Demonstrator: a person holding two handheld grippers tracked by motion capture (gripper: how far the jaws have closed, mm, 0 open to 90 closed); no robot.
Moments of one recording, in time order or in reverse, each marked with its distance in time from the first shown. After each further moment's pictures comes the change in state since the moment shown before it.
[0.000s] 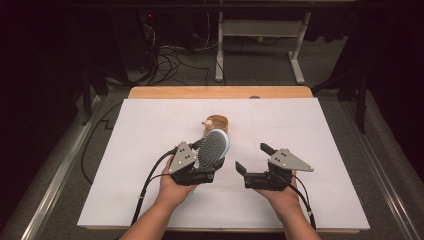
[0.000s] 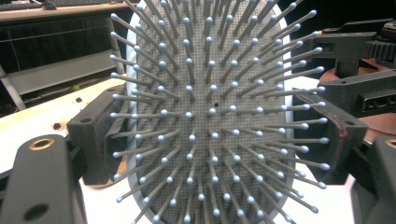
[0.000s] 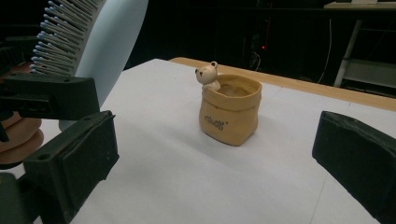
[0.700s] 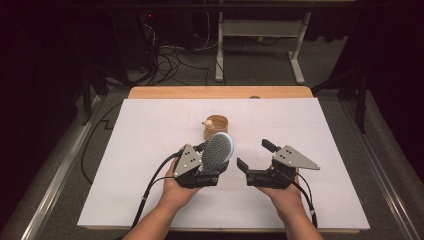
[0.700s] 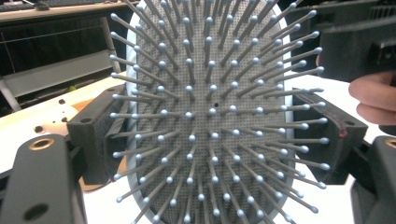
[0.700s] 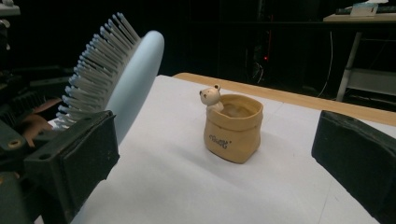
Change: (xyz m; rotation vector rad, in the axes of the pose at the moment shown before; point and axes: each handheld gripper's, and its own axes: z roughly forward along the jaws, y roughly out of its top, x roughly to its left) left arm -0.010 -0.010 0.004 0.022 -0.014 0.025; right arm 0.001 0.016 -0.008 -0.049 0.015 0.025
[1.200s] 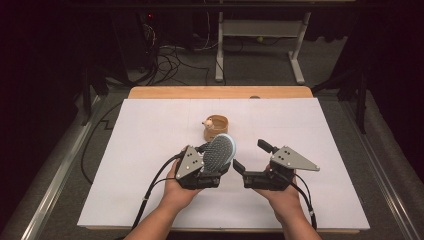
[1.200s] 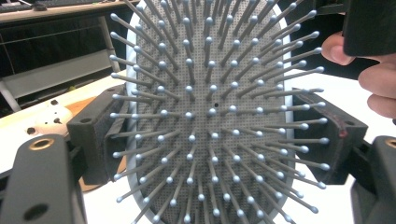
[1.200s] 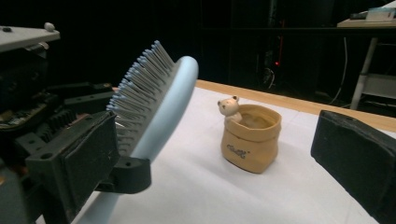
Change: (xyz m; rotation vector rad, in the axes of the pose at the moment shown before) left arm -0.002 -0.002 0.001 0.005 0.001 0.005; right arm 0.013 0.008 -0.001 -0.018 0.047 0.004
